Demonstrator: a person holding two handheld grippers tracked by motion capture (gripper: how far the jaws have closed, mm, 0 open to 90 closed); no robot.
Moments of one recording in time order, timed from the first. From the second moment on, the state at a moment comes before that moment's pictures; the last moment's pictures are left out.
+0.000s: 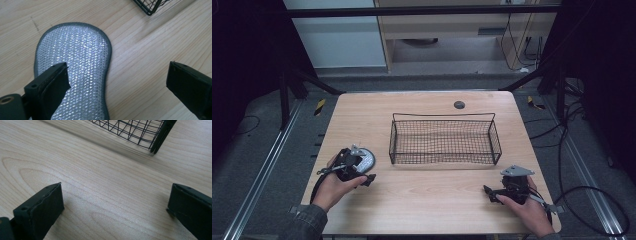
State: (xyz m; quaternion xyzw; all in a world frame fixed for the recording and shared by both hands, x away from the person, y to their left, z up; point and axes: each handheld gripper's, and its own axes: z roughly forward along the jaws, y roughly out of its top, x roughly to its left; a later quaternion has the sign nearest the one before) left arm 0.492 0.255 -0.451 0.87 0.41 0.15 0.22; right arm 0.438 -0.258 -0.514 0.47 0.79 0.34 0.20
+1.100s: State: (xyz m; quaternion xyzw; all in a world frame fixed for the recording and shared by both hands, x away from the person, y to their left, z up) left arm 0.524 0.292 -0.467 0.89 0.41 0.13 0.18; right arm 0.438 -0.258 -0.514 0.47 0.79 0.34 0.20
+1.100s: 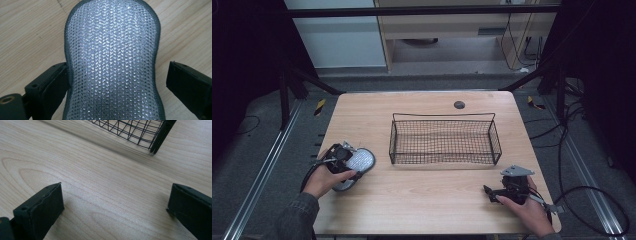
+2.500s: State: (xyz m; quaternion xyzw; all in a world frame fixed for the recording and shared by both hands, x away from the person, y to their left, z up) left arm 0.515 0.297 -0.438 0.88 0.39 0.16 0.21; right arm 0.438 -0.258 -0.514 0.47 0.79 0.34 0.20
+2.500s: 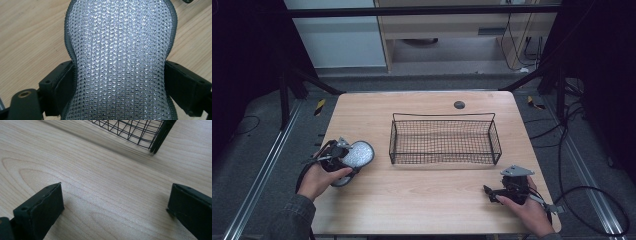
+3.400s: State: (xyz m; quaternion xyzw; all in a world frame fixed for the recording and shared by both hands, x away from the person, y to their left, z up) left arm 0.511 0.265 -0.362 0.89 0.31 0.22 0.24; right arm 0.438 -0.258 -0.514 0.47 0.79 0.34 0.20
